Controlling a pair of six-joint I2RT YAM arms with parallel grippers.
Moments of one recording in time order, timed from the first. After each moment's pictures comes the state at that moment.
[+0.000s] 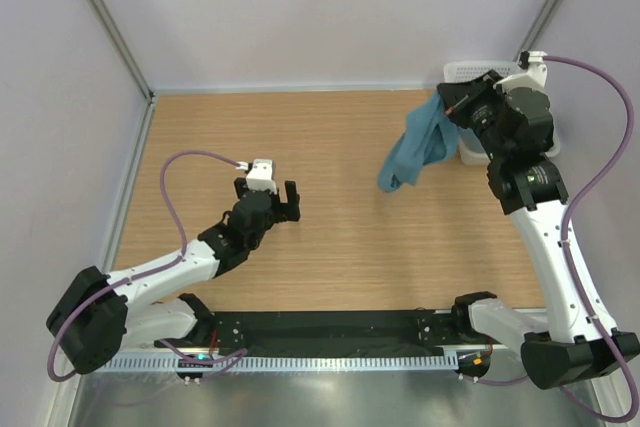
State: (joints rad) left arm -0.76 1.13 0.52 0.23 -0.47 -0.36; right arm 0.17 1.07 1.29 -0.29 0.08 0.66
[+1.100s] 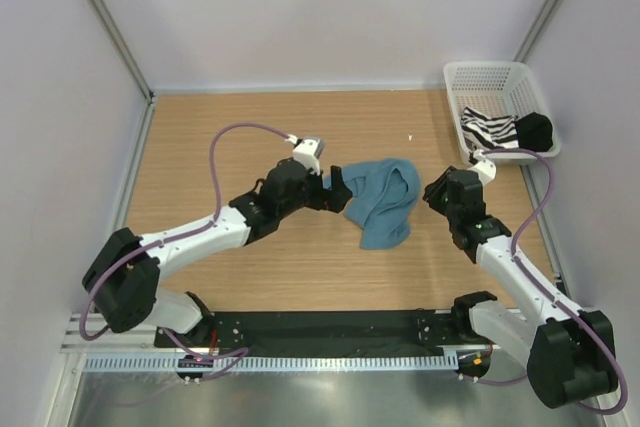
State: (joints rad) left arm -0.80 1.38 0.83 0.14 -0.07 -0.47; right arm 0.22 0.96 0.55 -0.12 0.25 0.67
